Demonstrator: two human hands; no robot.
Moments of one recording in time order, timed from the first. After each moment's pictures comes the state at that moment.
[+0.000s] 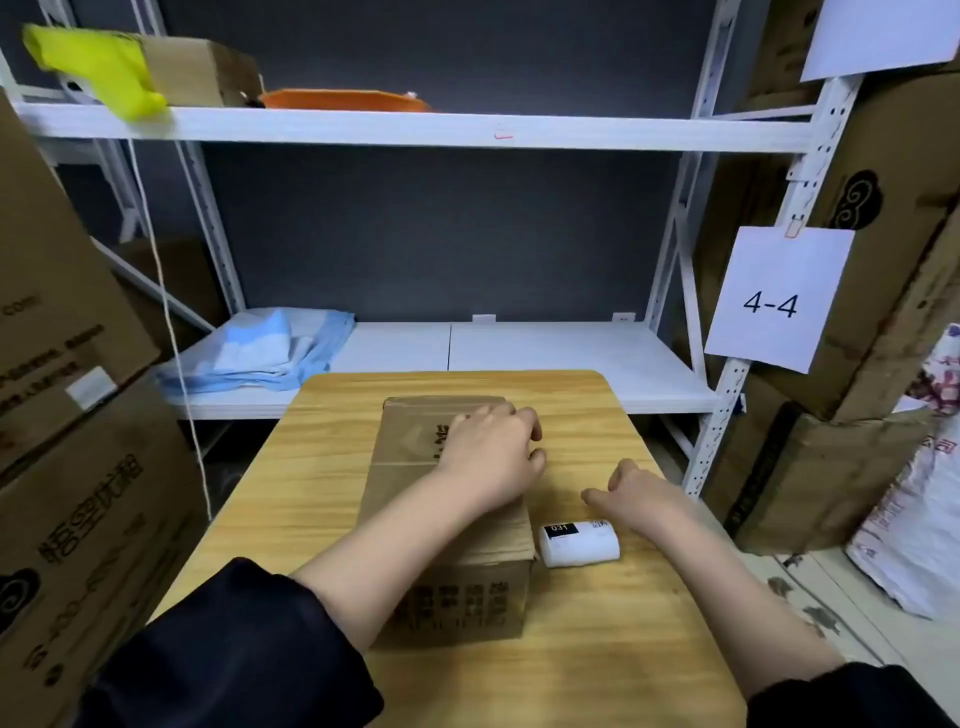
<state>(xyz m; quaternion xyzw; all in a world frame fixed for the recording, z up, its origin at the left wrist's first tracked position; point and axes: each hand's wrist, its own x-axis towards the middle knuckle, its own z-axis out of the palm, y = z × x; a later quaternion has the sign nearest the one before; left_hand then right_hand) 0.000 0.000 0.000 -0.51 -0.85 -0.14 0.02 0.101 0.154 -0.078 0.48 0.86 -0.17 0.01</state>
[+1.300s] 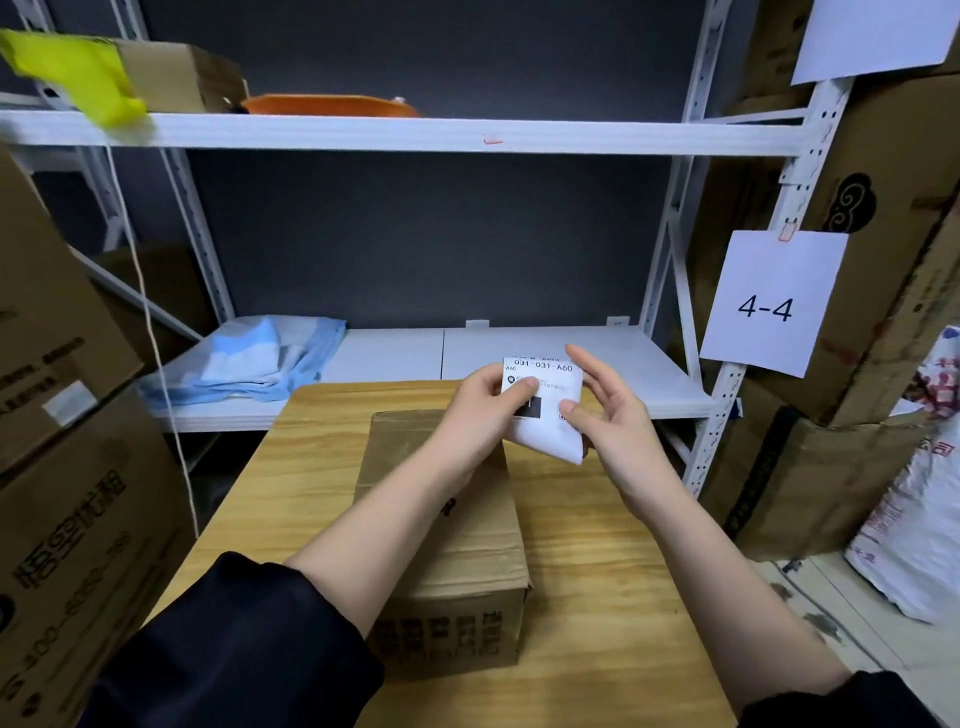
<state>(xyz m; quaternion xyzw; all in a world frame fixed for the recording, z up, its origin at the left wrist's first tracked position) -0.028 0.025 0.012 -0.36 -0.63 -0.64 -0.24 0.089 0.116 -0.002 0.14 0.68 -0.61 -0.37</state>
